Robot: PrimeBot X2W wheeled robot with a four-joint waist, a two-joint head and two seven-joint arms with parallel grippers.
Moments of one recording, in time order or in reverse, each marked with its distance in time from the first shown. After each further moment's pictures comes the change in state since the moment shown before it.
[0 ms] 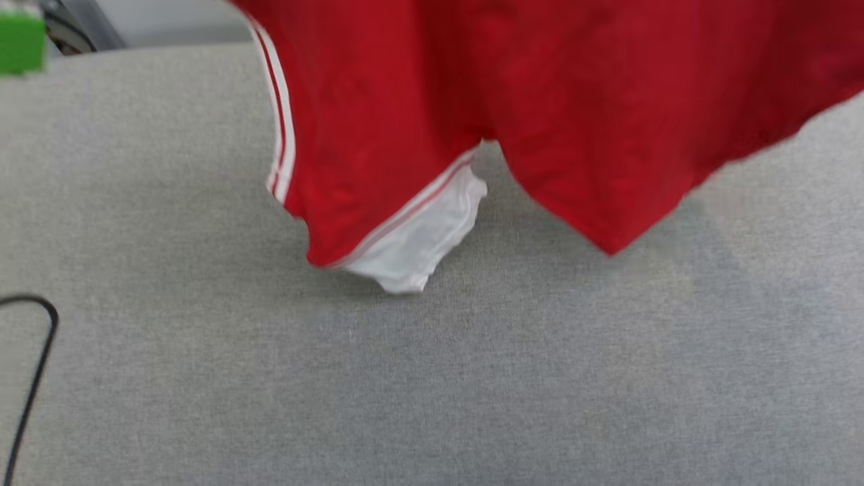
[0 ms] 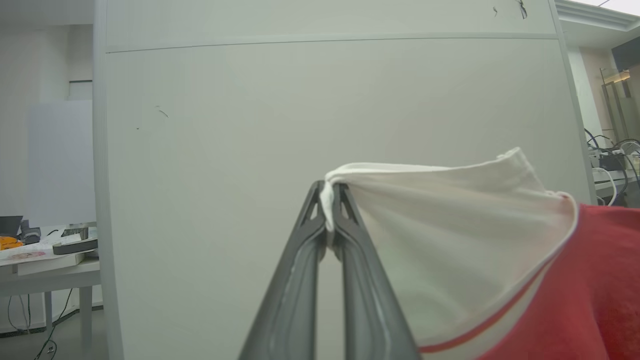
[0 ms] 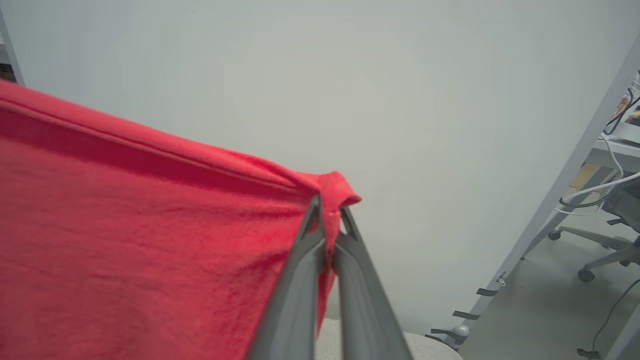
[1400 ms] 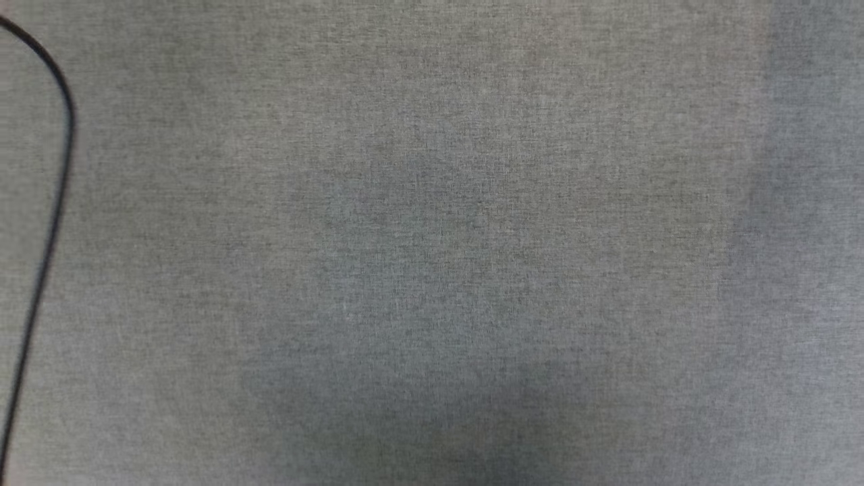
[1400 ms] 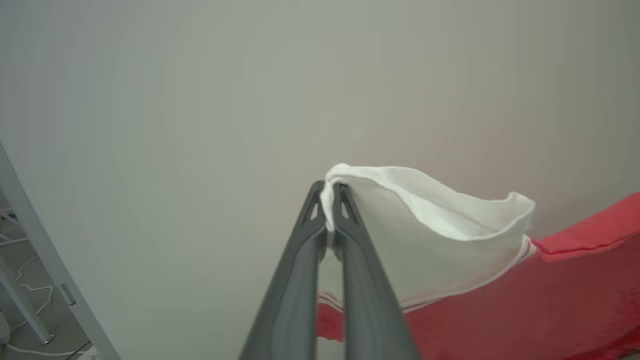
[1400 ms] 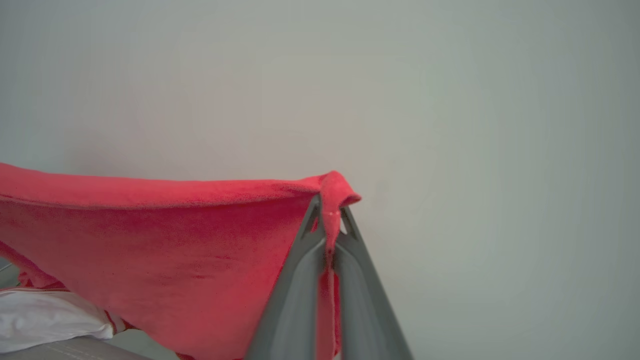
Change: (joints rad) left arm -0.706 -0.255 -0.155 0.967 0.188 -0.273 -0.276; right arm -0.736 0.239 0.130 0.839 -0.452 0.007 -0.623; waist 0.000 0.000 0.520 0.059
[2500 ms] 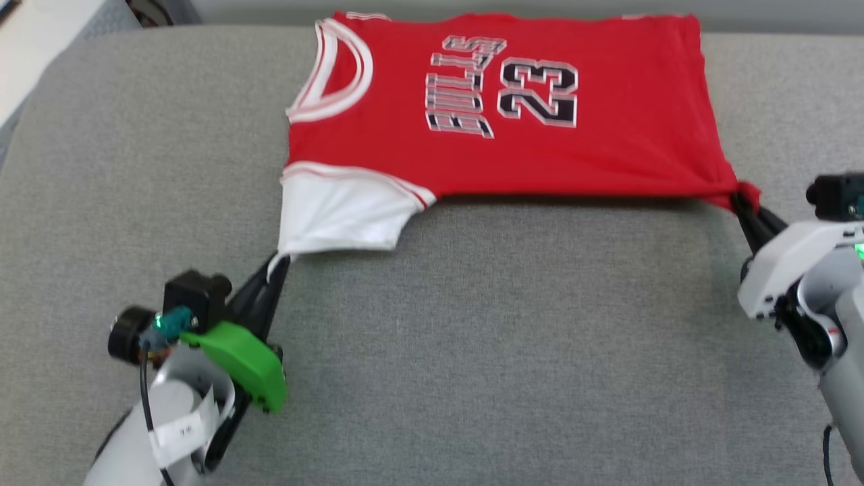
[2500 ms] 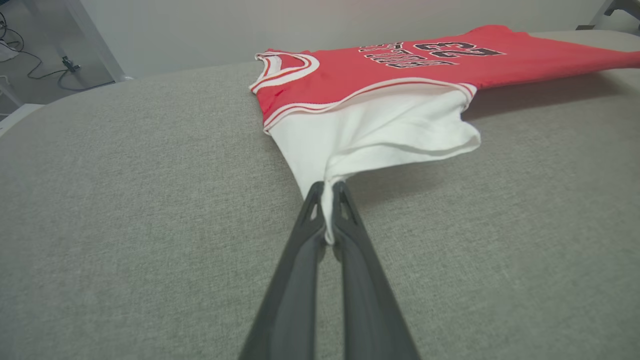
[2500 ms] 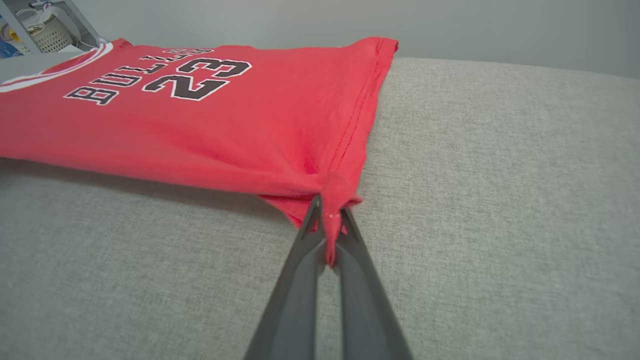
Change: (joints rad) left arm 1.284 0.002 -0.021 -0.326 -0.027 -0.010 0.103; right arm 1.015 -0.148 0.245 -0.081 0.500 0.000 0.075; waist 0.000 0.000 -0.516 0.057
